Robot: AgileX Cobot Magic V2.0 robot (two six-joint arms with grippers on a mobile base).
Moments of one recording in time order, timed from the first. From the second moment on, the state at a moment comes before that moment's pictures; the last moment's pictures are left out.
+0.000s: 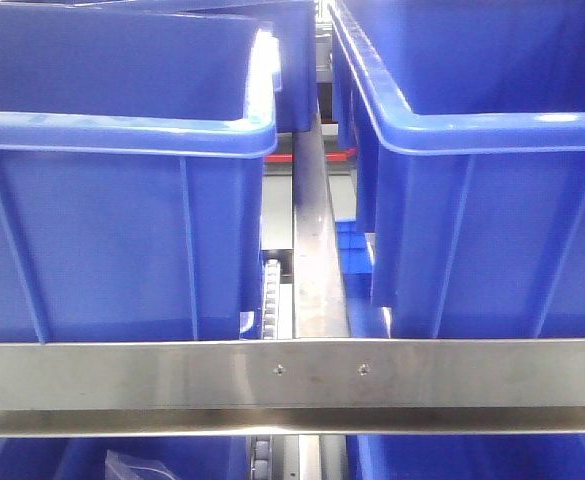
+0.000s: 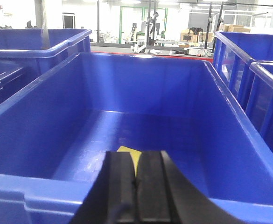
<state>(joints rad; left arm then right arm) -0.07 -0.01 0.00 0.00 0.00 -0.06 0.08 0.13 -0.10 0.02 -0.05 0.00</state>
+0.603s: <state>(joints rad) -0.07 -0.01 0.00 0.00 0.00 -0.06 0.03 -0.01 0.03 0.02 0.02 0.06</state>
